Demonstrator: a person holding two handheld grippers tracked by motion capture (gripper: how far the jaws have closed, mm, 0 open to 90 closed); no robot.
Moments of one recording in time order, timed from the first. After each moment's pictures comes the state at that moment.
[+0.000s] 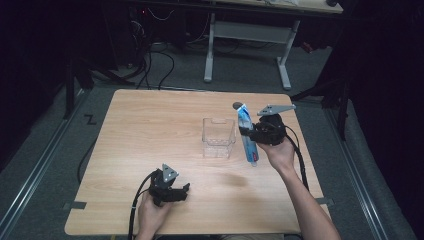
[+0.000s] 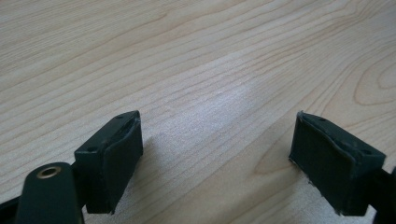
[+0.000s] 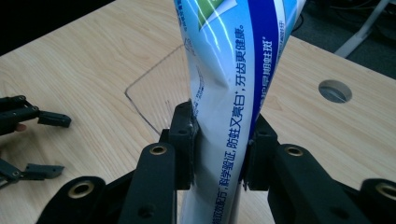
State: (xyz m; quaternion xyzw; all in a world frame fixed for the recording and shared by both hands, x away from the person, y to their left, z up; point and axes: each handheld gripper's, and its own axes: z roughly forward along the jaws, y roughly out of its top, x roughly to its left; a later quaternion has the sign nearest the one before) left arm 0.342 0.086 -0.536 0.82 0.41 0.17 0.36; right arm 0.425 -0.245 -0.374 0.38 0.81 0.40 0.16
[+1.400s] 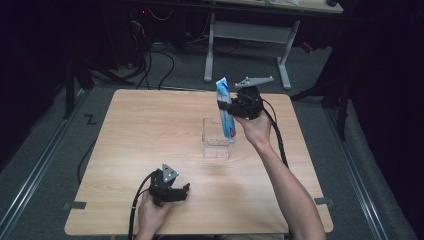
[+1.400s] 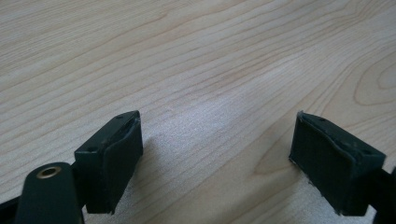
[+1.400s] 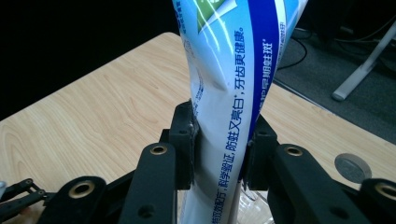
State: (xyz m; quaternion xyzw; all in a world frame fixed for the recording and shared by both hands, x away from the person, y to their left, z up) left arm 0.342 0.086 -0.536 0.82 0.41 0.17 0.36; right arm 0.479 -0.187 -0.336 0.38 0.80 0.44 0.17
